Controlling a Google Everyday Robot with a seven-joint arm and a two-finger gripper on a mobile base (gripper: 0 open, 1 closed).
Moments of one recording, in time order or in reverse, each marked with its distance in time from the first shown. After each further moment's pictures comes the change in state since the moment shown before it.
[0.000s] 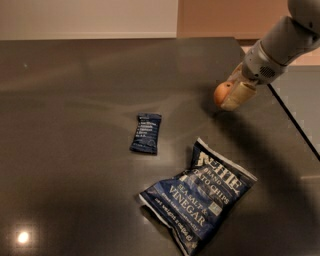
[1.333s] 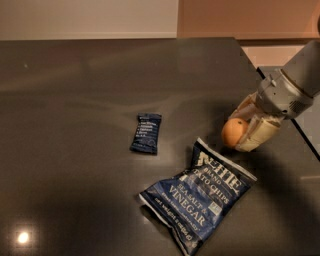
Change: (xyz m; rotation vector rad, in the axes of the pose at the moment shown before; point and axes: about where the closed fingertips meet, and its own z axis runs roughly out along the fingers) arm 0.022 0.122 -0.016 -0.194 -0.066 -0.192
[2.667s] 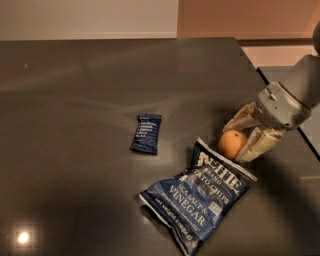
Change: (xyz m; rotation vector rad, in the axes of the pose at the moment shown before) arm 0.006 0.025 0.017 -0.081 -0.033 -0.125
